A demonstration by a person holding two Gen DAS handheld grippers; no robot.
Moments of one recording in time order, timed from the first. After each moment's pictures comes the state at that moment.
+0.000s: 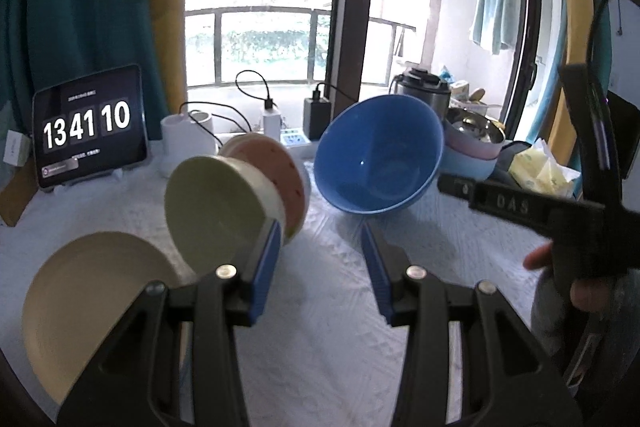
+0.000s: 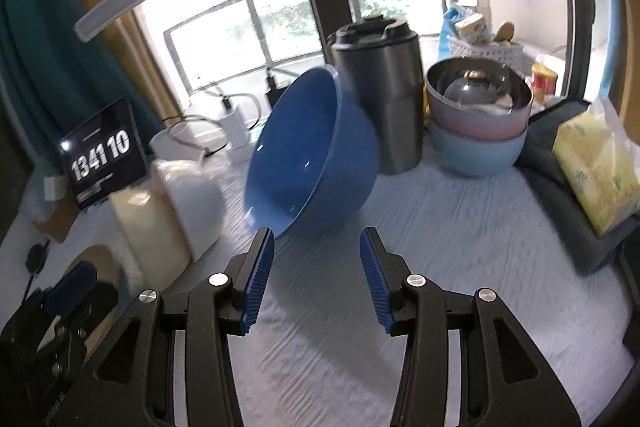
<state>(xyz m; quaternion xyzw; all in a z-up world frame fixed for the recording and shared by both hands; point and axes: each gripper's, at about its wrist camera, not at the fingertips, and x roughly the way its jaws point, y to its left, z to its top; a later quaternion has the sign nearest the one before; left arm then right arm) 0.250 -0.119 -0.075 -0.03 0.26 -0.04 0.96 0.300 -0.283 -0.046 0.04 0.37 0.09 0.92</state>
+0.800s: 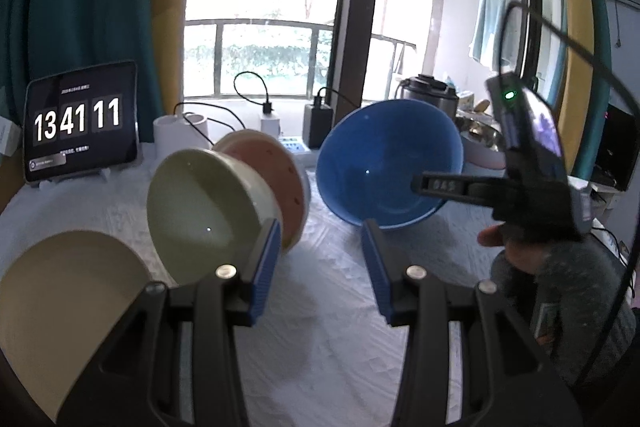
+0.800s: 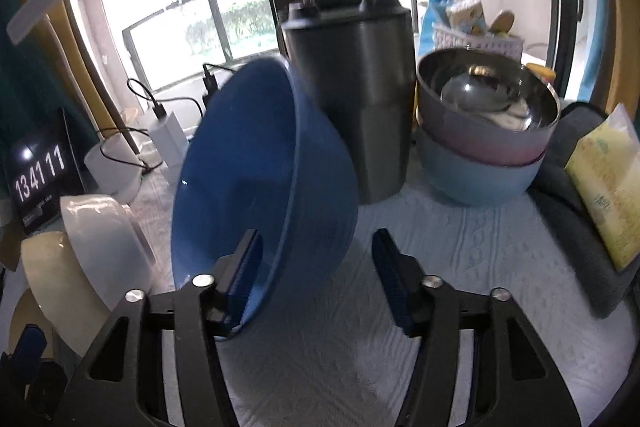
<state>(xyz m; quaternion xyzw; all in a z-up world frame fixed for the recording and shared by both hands) 0.263 -0.115 -0.097 -0.05 0.22 -0.04 0.97 0.372 -0.281 -0.084 0.03 0.39 0.03 0.92</state>
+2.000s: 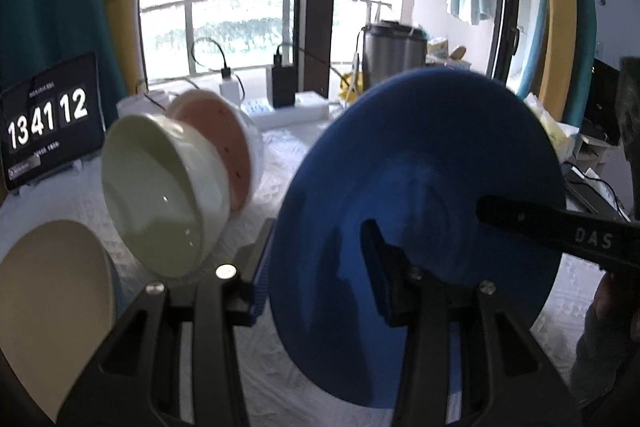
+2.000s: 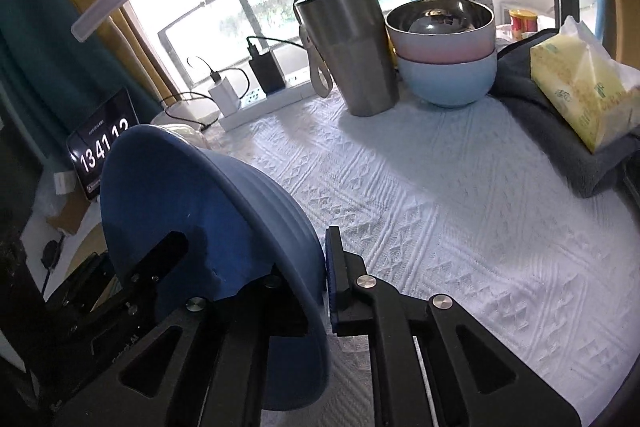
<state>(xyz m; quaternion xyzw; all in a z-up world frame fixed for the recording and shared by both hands) 0.273 -0.147 -0.118 0.00 0.29 -0.08 0.95 0.248 -0.319 -0.073 0.10 0.40 0.10 0.90</state>
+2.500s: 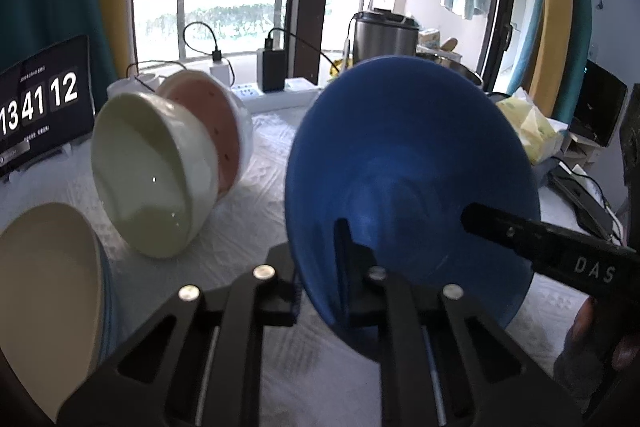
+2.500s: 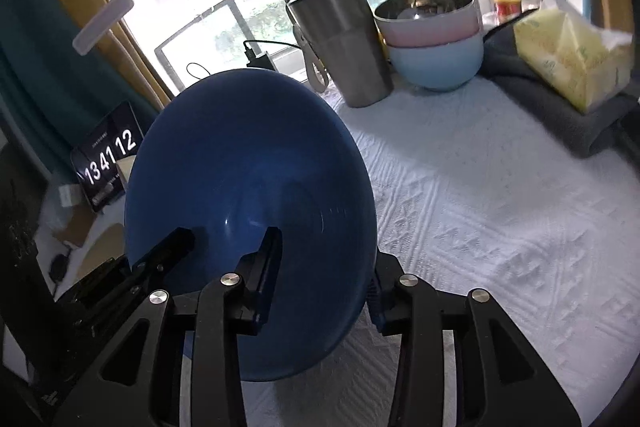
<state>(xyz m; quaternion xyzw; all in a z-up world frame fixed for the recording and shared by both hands) 0.264 -0.146 -0.119 -0.02 0.31 -0.10 0.94 0.232 -0.318 -0.082 0.12 0.39 0.09 0.91</state>
